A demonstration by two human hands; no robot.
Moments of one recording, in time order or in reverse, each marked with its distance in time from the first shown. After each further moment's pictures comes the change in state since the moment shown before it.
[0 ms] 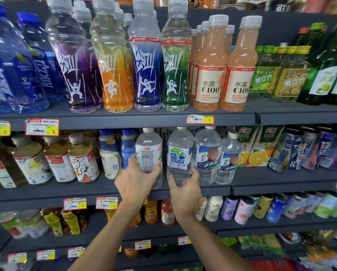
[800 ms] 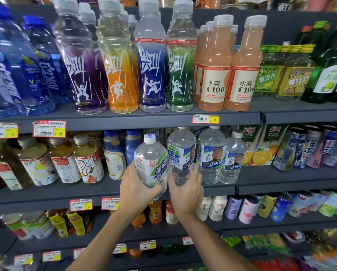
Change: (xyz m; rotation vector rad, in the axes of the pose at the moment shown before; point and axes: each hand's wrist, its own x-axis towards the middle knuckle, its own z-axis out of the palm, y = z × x) left_hand -0.009 -0.038 -0.018 -0.360 -0.287 0.122; right_hand -0.003 -0.007 0.013 -0.029 0.019 -0.066
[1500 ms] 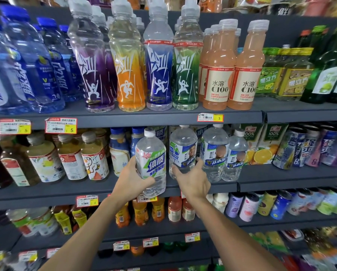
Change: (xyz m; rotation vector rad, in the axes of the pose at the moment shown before) left_hand 0.021 -0.002 -0.040 -0.106 -0.285 -0.084; right_hand 0.031 -0.007 -0.005 -0.149 -0.124 0.073
